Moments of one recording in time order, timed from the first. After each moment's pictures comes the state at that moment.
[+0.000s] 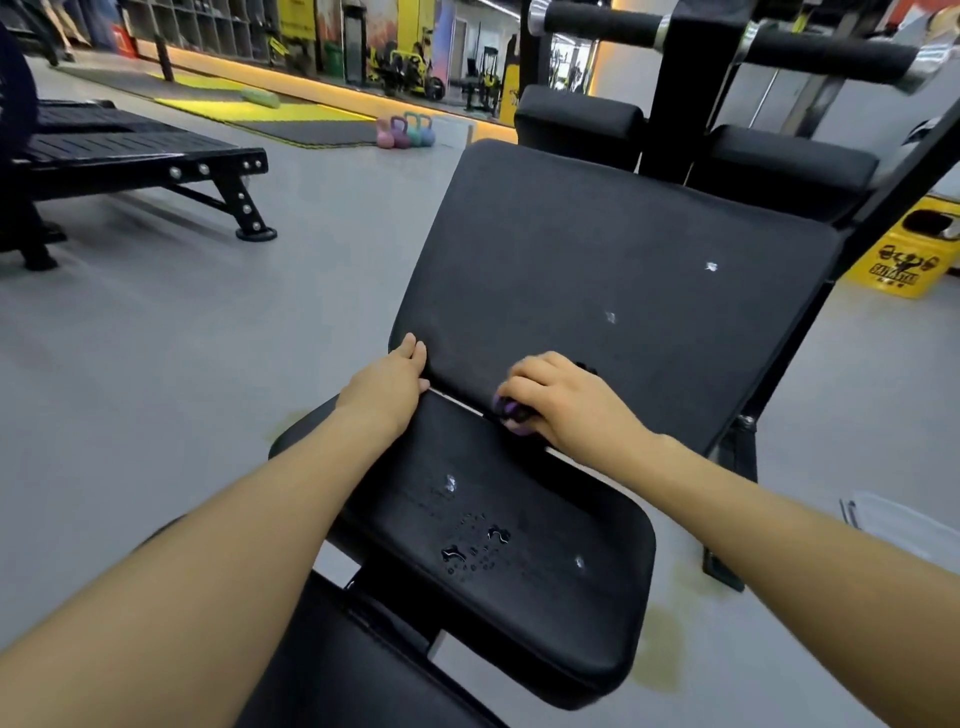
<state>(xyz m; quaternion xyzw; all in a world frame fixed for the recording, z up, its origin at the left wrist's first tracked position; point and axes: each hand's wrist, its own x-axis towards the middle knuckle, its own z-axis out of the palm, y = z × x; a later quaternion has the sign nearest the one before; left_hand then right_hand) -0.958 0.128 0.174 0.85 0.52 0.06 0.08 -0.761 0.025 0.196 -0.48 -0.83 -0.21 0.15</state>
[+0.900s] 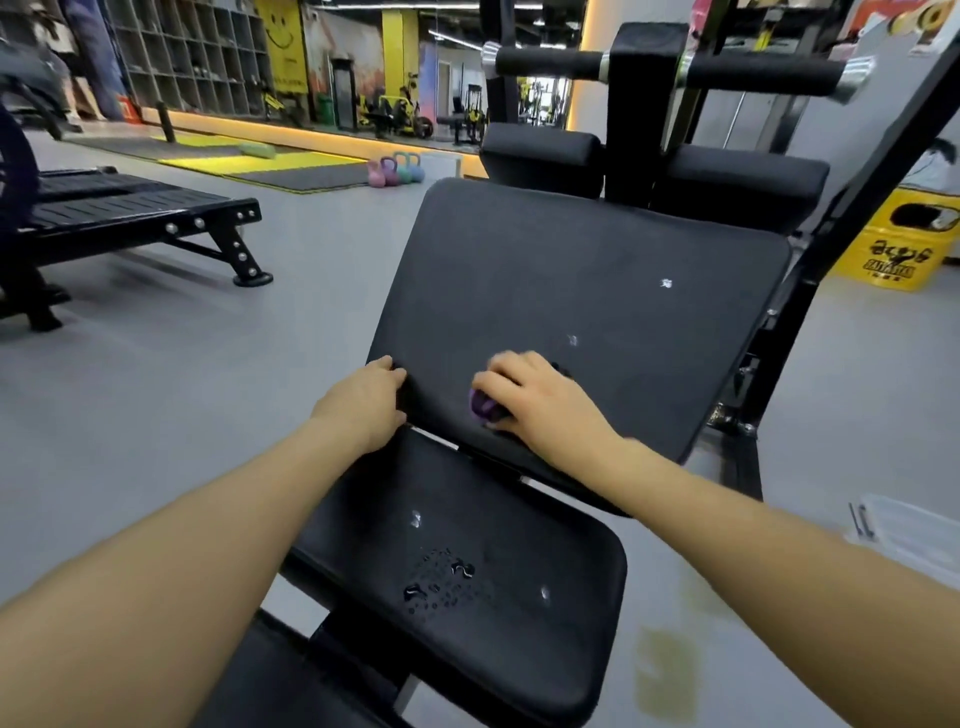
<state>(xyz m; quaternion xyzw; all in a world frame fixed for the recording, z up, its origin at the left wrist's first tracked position) -0.948 0.122 0.208 0.85 0.53 0.05 0.06 -0.750 0.037 0.205 -0.52 -0.80 -0.23 0.18</state>
